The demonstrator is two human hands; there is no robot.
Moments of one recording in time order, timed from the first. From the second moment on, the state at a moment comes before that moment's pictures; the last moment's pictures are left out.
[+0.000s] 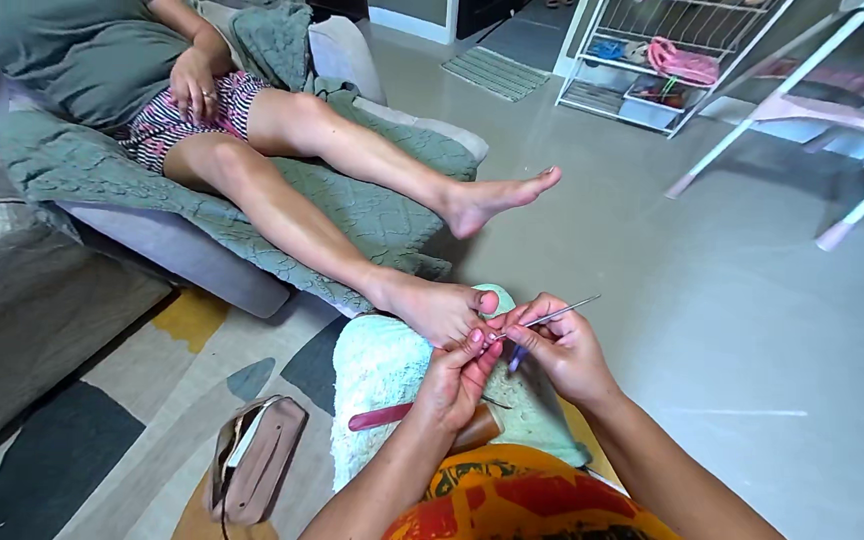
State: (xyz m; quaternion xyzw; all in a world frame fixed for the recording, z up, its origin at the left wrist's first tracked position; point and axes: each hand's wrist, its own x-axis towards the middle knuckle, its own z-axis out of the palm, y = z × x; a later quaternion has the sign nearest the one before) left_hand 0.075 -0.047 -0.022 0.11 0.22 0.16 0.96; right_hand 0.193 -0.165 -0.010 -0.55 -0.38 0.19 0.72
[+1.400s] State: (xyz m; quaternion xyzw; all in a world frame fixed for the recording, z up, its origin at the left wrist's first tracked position) left_hand 0.076 -0.046 -0.025 0.13 0.21 0.15 0.96; right_hand 0.172 -0.156 -0.027 -0.46 -0.29 0.18 0.82
